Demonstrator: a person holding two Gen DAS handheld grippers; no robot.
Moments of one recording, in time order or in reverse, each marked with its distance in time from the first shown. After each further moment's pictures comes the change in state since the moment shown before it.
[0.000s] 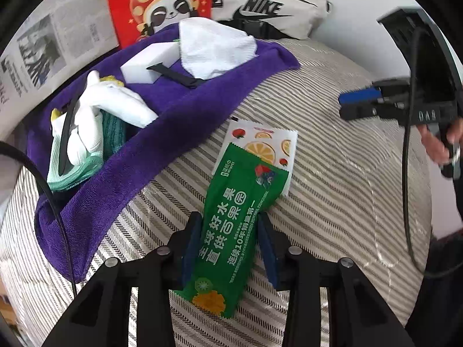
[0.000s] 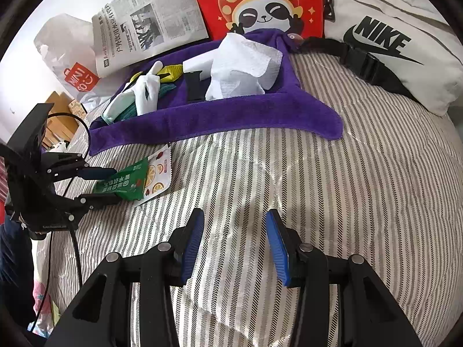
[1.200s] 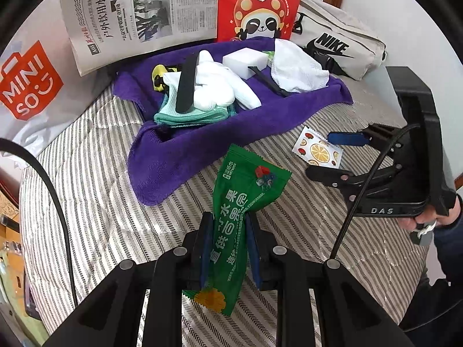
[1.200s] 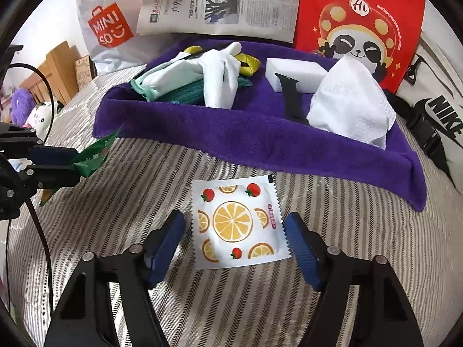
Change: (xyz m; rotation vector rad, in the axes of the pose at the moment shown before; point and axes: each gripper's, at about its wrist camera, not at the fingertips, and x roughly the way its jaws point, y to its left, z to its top) left arm -0.052 0.055 -0.052 -0.284 -0.072 0.119; right arm 0.071 0.123 0.013 -0.250 -0.062 -0.117
